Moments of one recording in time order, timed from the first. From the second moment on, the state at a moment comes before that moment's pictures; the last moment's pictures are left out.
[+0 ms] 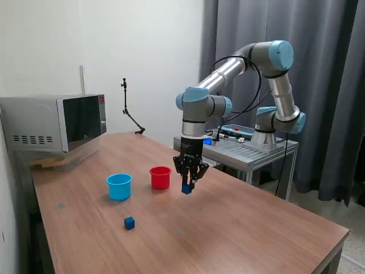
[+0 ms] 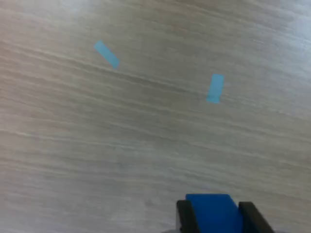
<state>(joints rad) 0.01 -0.85 1.35 -2.17 -1.53 -3.29</state>
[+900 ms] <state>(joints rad) -0.06 -0.84 1.11 -1.89 -1.56 -3.27</state>
